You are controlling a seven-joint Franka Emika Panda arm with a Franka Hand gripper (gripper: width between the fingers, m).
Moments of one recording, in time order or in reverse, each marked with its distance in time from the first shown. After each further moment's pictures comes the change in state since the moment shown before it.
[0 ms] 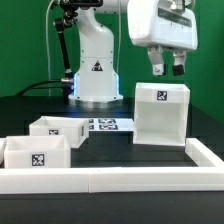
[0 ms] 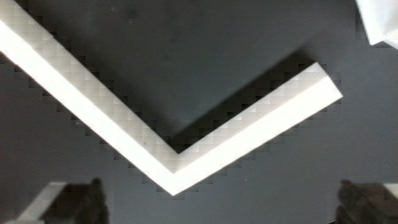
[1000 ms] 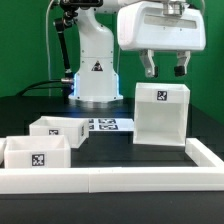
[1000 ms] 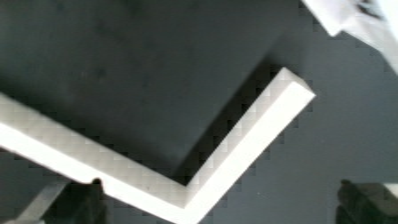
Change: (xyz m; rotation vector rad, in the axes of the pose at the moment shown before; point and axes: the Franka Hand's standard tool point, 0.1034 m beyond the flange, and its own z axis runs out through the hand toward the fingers) arm -0.016 -0.028 -0.001 0.025 -0.057 0.450
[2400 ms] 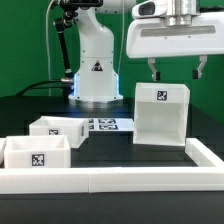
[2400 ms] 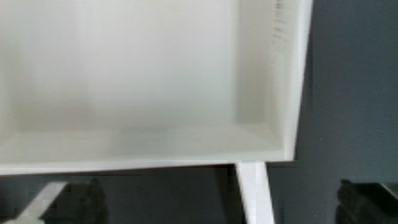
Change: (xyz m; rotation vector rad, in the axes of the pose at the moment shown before) arm -0.037 -0.055 0.009 0.005 -0.053 0.618
